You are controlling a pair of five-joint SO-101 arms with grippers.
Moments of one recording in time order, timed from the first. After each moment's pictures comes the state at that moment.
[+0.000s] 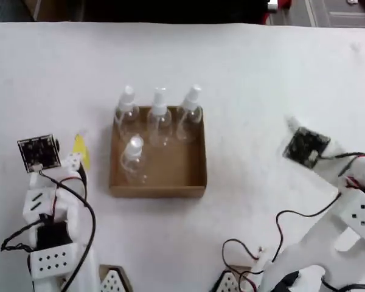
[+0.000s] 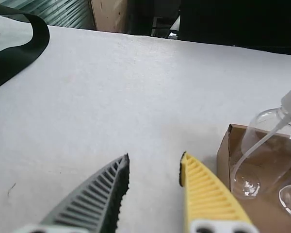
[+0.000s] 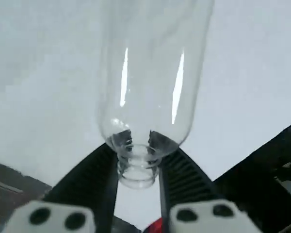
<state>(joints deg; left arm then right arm) -19.4 -82.9 88.9 28.7 2.3 41.3 -38.7 15.6 95.2 102.5</state>
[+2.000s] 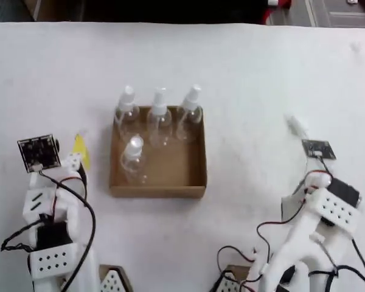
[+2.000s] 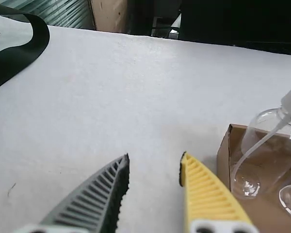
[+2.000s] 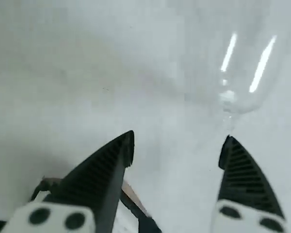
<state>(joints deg) -19.4 -82.9 88.9 28.7 2.3 30.8 -38.7 52.3 79.4 32.7</state>
